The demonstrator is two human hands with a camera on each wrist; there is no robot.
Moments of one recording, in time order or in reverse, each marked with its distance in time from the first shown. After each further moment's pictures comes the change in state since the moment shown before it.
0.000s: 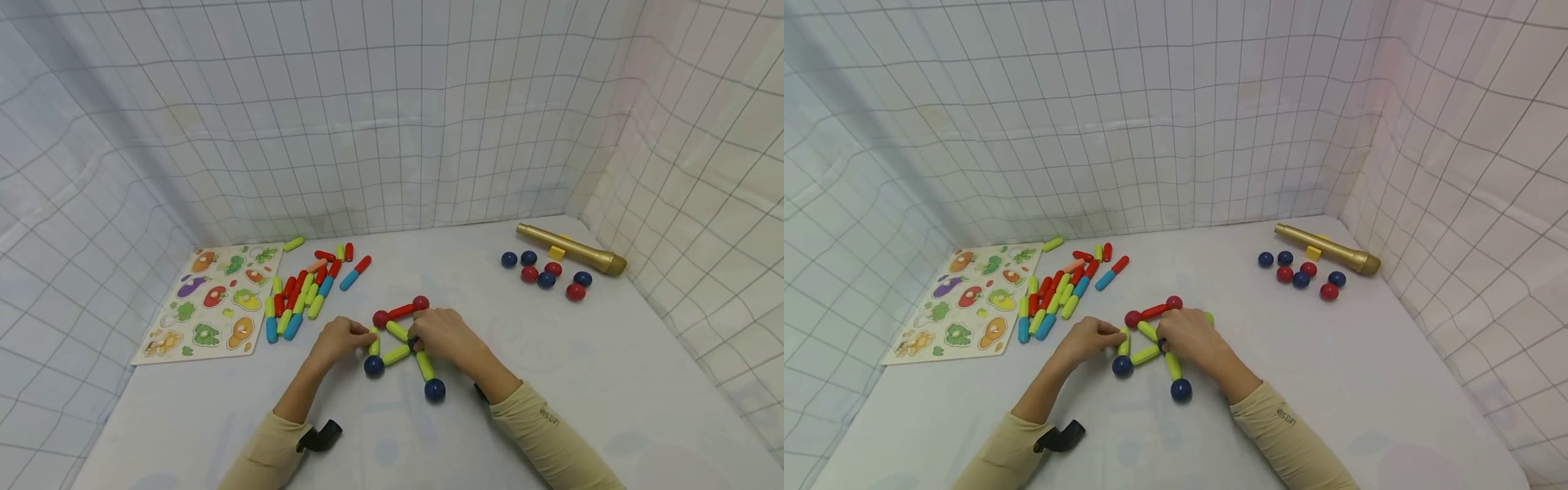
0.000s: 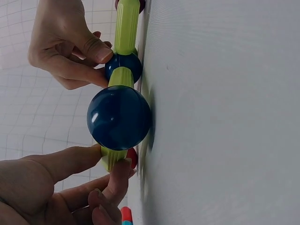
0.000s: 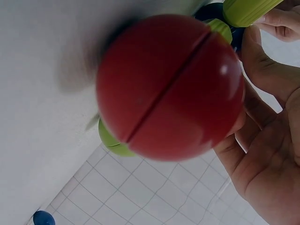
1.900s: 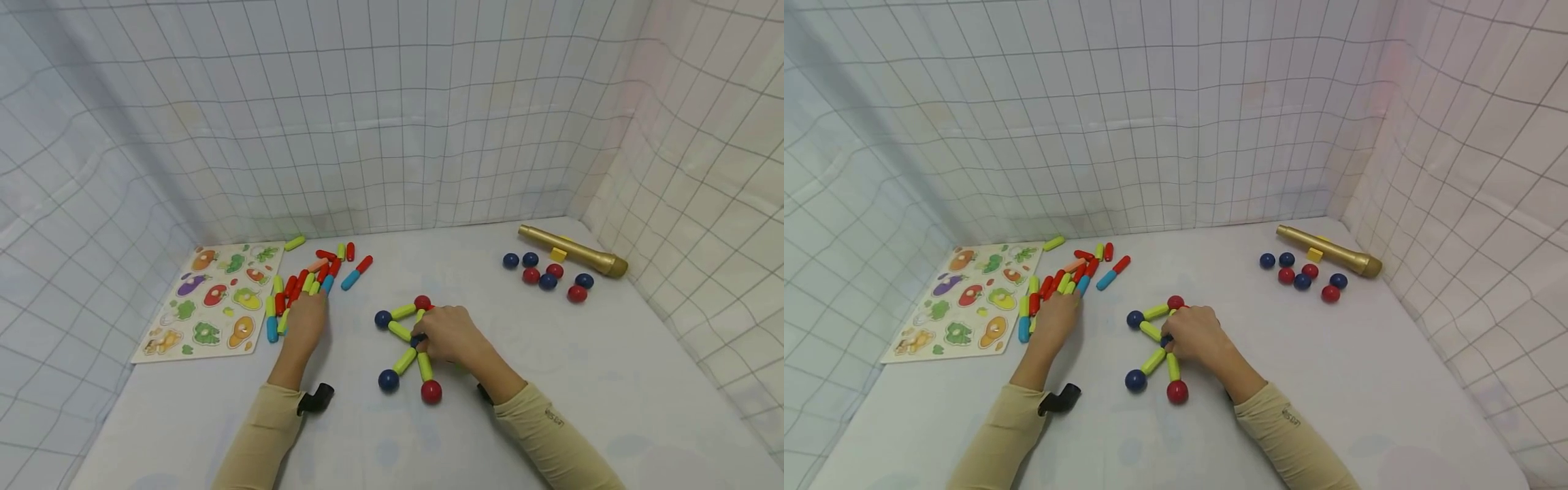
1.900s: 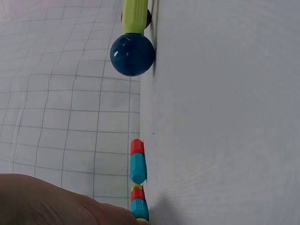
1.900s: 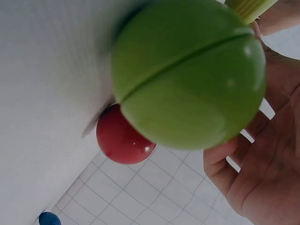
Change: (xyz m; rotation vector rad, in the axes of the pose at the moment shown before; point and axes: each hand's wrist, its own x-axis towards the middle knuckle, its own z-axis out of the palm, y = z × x) left_hand 0.039 -0.031 -0.040 0.560 0.394 0.084; right_hand -0.001 0.004 0.000 0.027 0.005 0.100
